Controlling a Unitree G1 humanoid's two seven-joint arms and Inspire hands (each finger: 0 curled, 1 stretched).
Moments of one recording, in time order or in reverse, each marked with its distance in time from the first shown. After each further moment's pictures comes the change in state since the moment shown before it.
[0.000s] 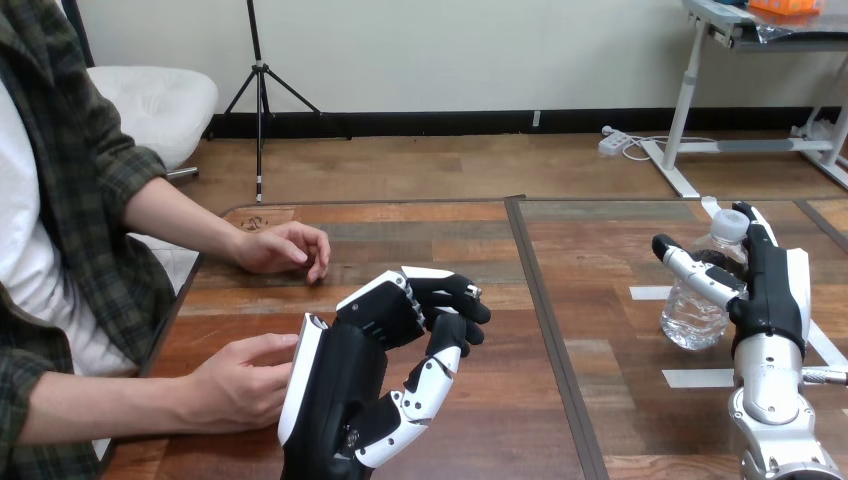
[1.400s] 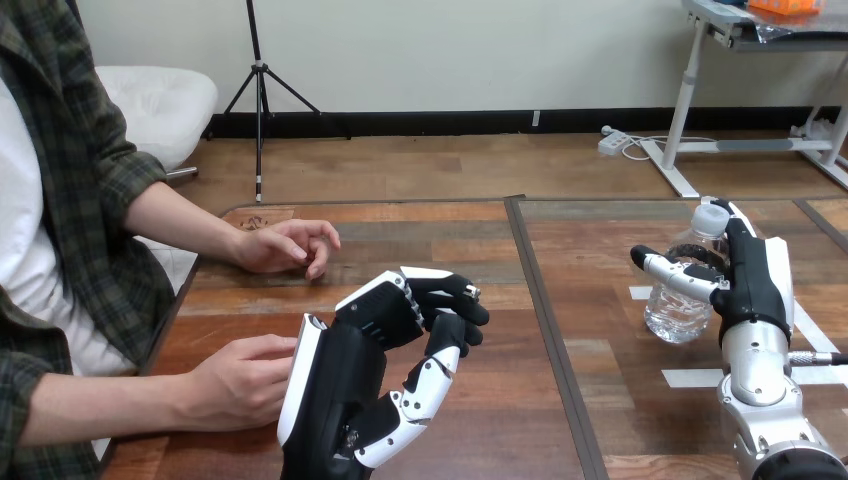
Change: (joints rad) left arm 0.002 0.000 0.000 0.000 0.002 0.000 0.005; right arm -0.065 -0.004 0.039 0.059 -0.046 0.052 0.001
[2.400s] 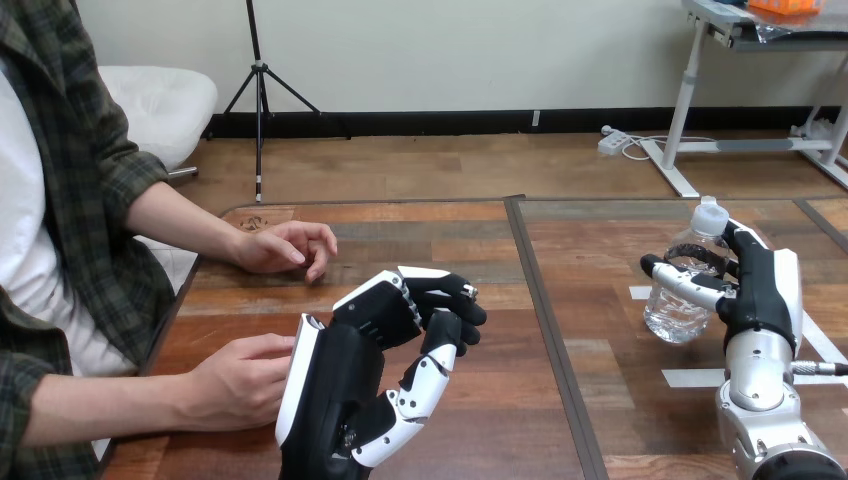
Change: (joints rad) left arm 0.000 0.000 0.001 0.000 -0.002 0.000 0.006; right arm -0.008 0.000 0.002 0.045 -0.001 0.006 -0.065
